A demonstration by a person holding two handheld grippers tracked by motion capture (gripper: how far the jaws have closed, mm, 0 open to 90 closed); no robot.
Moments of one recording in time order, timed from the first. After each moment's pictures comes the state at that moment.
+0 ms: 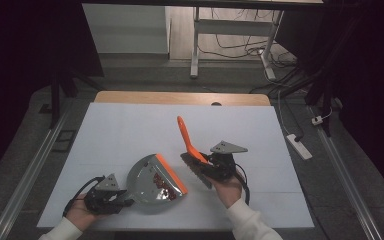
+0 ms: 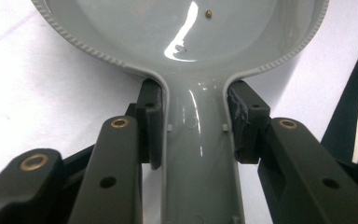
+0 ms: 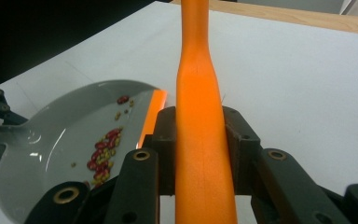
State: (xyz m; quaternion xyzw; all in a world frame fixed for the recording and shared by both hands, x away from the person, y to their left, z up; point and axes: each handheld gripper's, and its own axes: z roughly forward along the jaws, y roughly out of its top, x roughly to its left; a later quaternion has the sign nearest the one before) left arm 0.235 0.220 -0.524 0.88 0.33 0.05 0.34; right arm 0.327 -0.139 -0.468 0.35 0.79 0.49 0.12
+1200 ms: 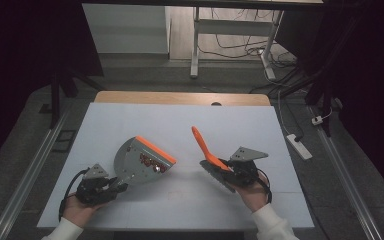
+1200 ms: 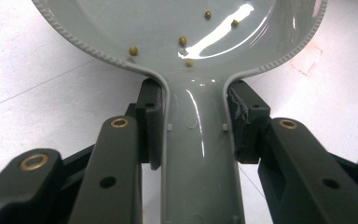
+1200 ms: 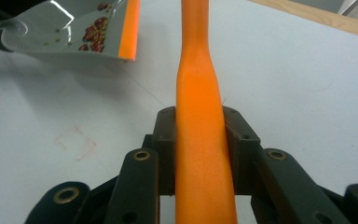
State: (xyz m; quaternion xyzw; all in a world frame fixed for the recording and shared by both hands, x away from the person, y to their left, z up) left arm 0.239 0.235 -0.506 0.80 0.46 0.10 0.37; right arm 0.317 -0.197 -0.465 0.29 0.83 0.45 0.15
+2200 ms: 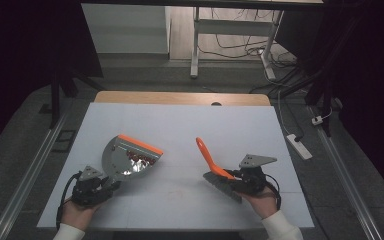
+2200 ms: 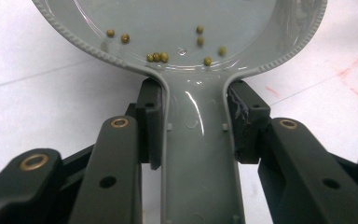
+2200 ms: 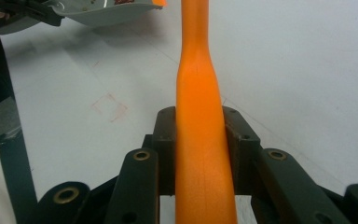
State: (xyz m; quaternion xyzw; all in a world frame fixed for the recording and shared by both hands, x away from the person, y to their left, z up) left arm 0.229 0.239 -0.511 0.75 0.54 0.15 0.34; right arm 0.308 -0.224 -0.476 0.29 0.84 0.45 0.07
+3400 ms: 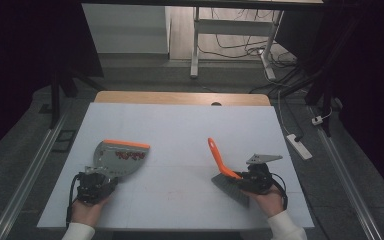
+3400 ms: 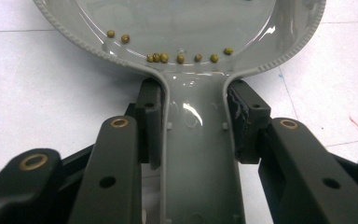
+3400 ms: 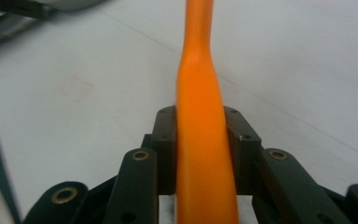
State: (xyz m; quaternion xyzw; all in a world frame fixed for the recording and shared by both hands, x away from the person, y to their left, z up) left arm 0.247 0.236 -0.535 0.68 0.65 0.16 0.30; right arm 0.323 -0.249 -0.492 0.37 0.83 0.41 0.04
